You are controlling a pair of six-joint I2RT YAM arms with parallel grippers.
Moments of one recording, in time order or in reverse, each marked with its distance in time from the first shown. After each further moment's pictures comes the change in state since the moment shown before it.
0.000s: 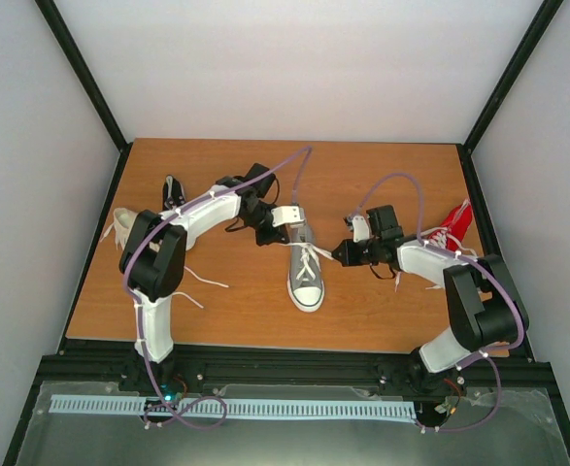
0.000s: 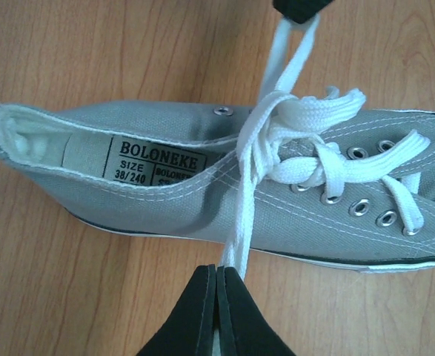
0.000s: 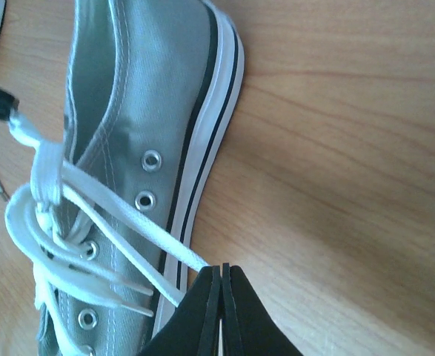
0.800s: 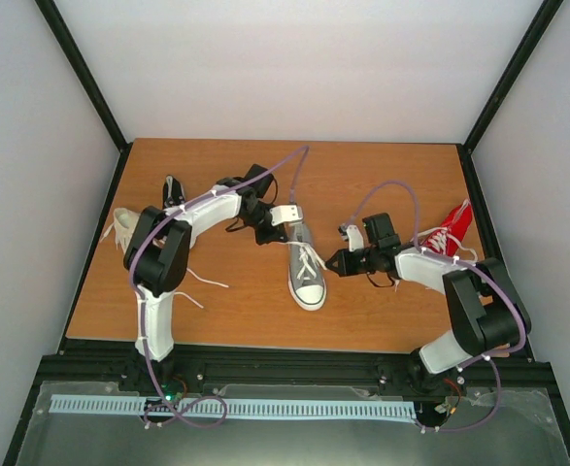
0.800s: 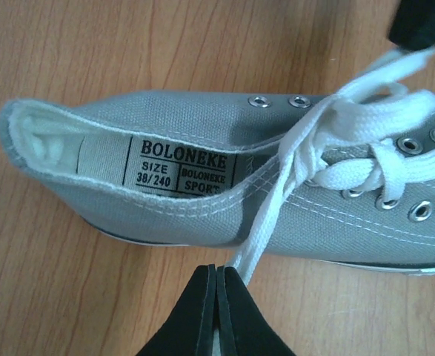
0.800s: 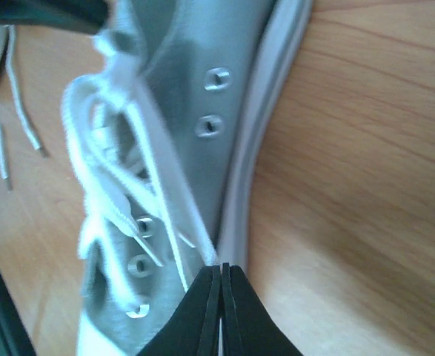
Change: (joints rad) left arm 0.024 0.045 0.000 0.050 -0.018 -0.019; right arm 0.036 -0.019 -0.074 0.033 -0.090 0.001
